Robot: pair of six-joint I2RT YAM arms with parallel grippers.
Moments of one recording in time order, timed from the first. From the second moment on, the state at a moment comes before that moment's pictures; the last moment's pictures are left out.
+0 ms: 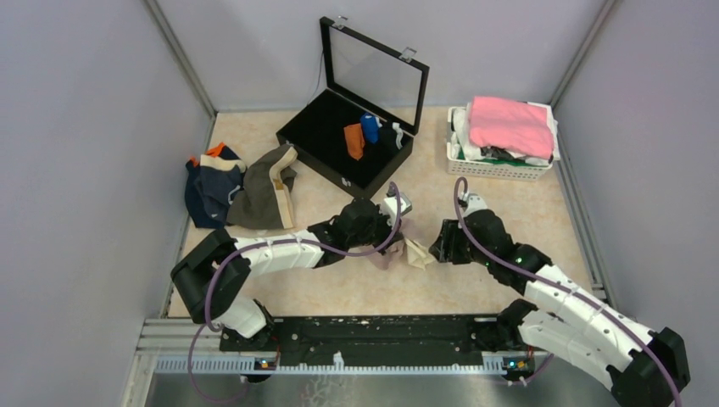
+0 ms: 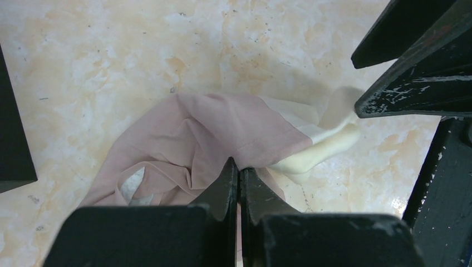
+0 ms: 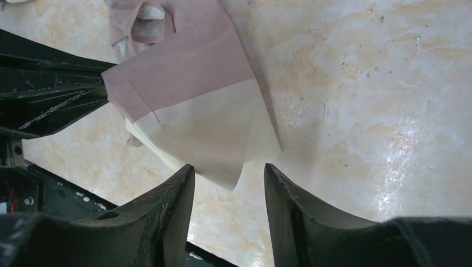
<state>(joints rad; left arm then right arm) -0.92 1.51 0.77 0.26 0.16 -0.06 0.64 0.80 0.52 -0.43 0.03 0.55</state>
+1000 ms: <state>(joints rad) -0.92 1.53 0.80 0.23 0.16 -0.05 0.64 0.97 0.50 -0.26 -0.25 0.51</state>
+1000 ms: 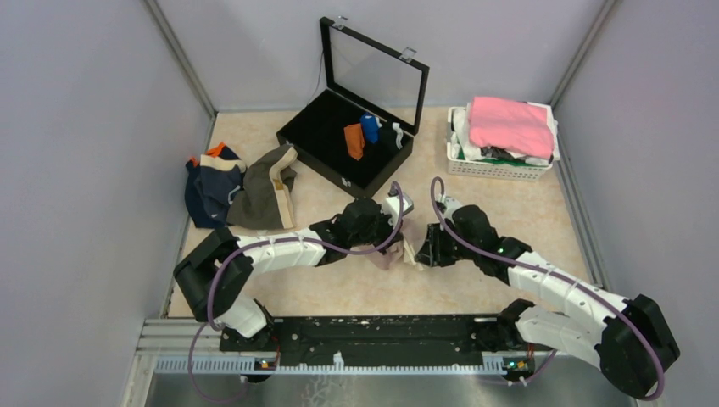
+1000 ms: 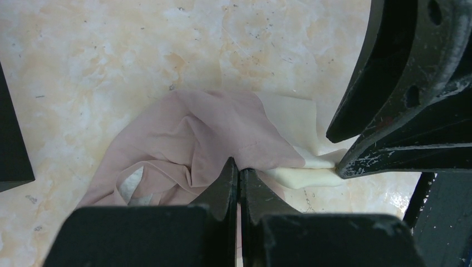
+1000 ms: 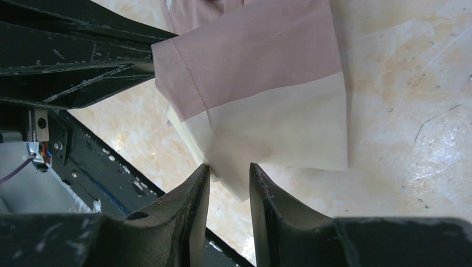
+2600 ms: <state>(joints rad) -0.92 1.58 0.83 0.21 0.19 -0.08 0.64 1.09 0.41 -0.08 -0.28 0.50</state>
